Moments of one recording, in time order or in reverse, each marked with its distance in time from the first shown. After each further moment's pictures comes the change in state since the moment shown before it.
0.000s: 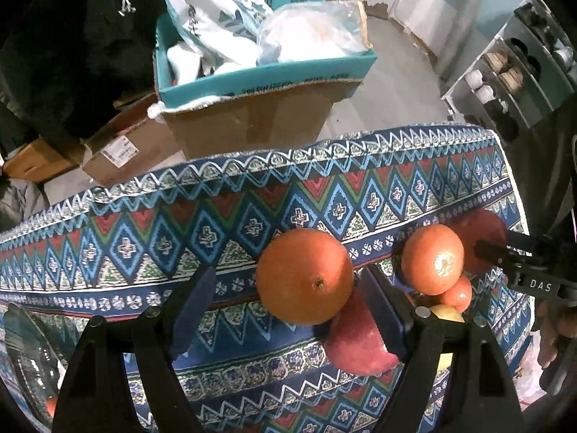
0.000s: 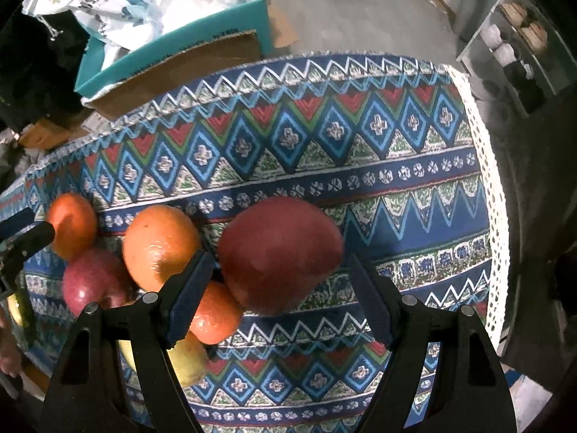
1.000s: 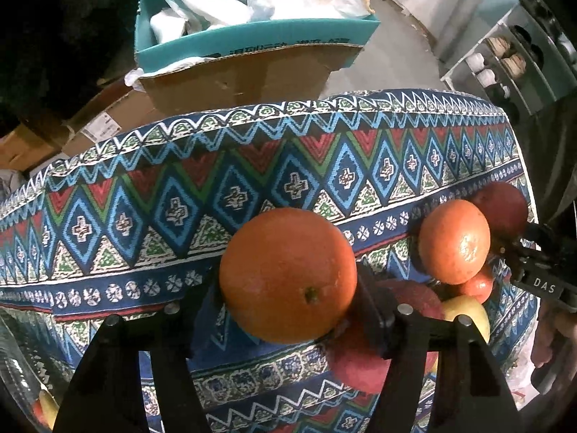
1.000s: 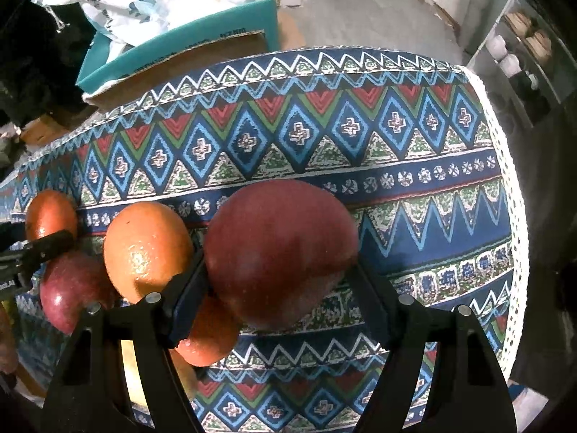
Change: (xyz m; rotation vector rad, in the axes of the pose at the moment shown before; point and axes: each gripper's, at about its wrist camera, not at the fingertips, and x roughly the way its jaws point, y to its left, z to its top) left arm 0.038 0.000 -0.015 0.005 0.070 -0.027; right arm 0.019 0.002 -0.014 -0.035 -0.075 0.012
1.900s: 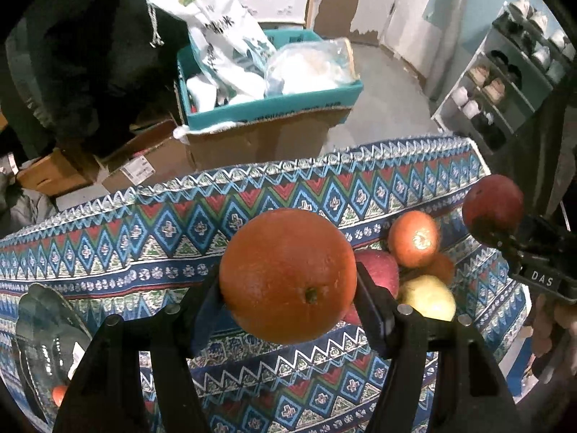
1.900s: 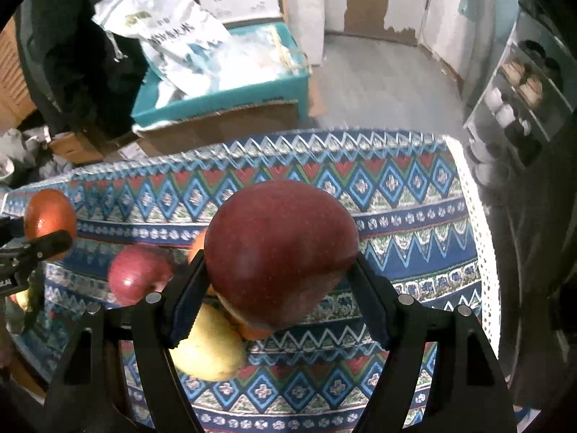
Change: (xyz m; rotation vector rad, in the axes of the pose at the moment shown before) left arm -0.099 0.005 -0.031 0.019 -0.226 0.034; right arm -0.086 0.039 -0.017 -0.082 -0.240 0.031
